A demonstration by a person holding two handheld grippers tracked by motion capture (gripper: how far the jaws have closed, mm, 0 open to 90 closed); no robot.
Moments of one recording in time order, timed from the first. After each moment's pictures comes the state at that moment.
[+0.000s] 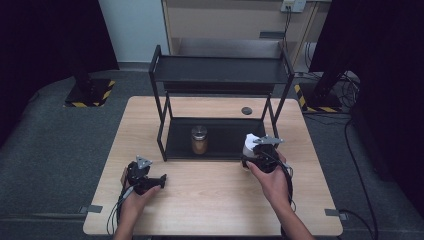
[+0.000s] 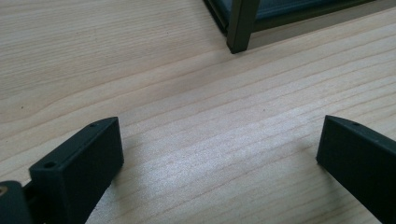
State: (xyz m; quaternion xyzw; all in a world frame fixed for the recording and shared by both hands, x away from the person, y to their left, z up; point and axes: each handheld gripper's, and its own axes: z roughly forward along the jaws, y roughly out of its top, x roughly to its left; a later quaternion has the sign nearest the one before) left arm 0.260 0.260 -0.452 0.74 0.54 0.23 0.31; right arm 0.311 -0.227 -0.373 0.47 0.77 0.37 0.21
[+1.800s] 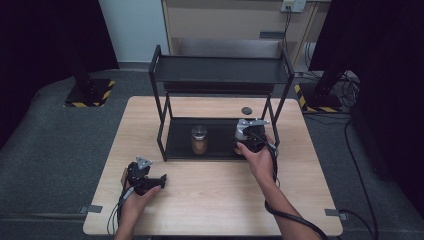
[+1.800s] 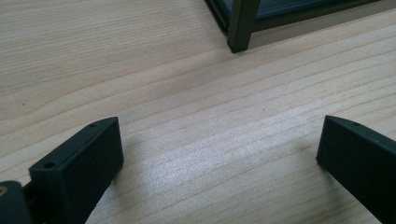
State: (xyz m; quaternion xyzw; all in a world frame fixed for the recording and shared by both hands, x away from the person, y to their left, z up) left arm 0.259 0.257 -0.453 0.74 0.55 0.24 0.31; right arm 0.382 -0.196 -0.387 0.49 0.77 0.36 0.22
